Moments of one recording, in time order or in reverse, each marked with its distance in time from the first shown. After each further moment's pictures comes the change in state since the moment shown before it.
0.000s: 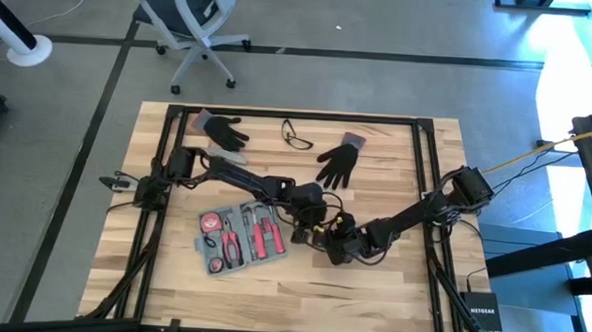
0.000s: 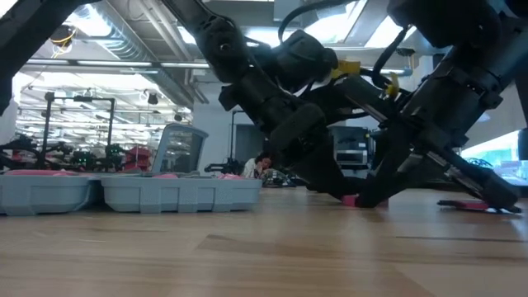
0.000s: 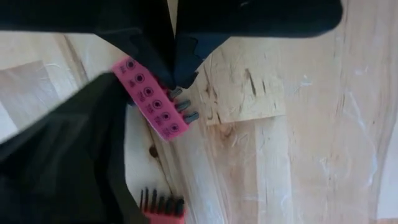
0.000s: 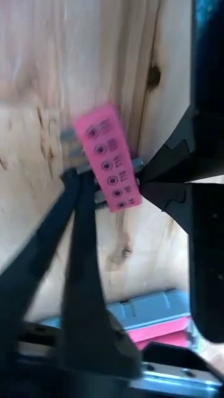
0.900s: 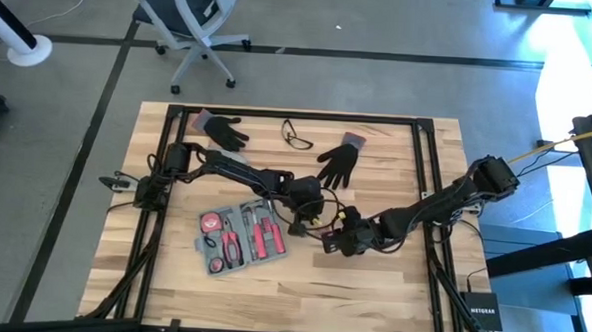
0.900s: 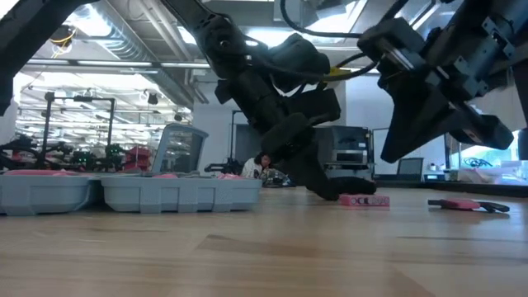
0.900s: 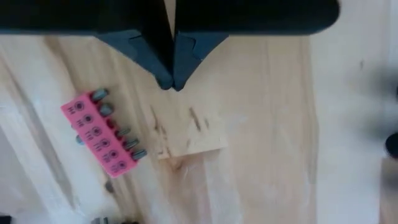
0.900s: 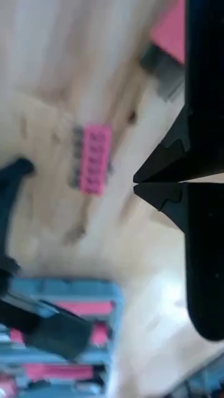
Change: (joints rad) left arm 0.065 -0.068 -0.004 -0.097 -0.096 0.097; right arm 0.001 -0.237 0.002 -0.221 -0.118 -0.358
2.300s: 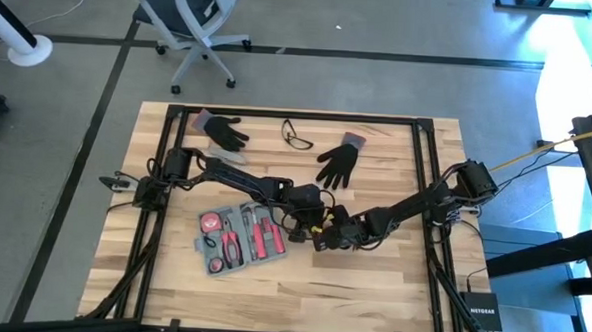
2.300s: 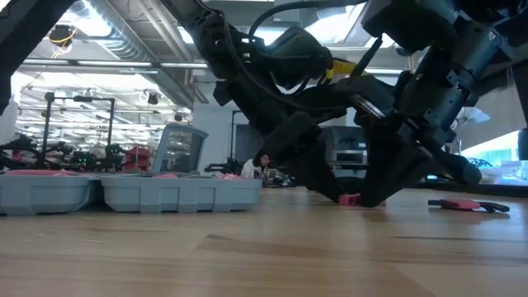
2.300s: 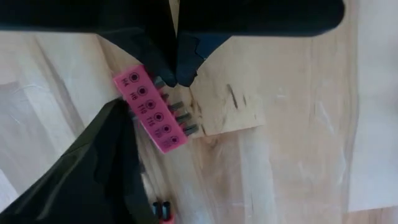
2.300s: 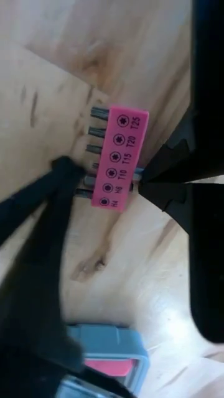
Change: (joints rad) left arm -0.096 0.024 -0.016 0.085 0.024 -0.037; right arm -0.112 0.177 0.002 0.124 -0.051 -0.122
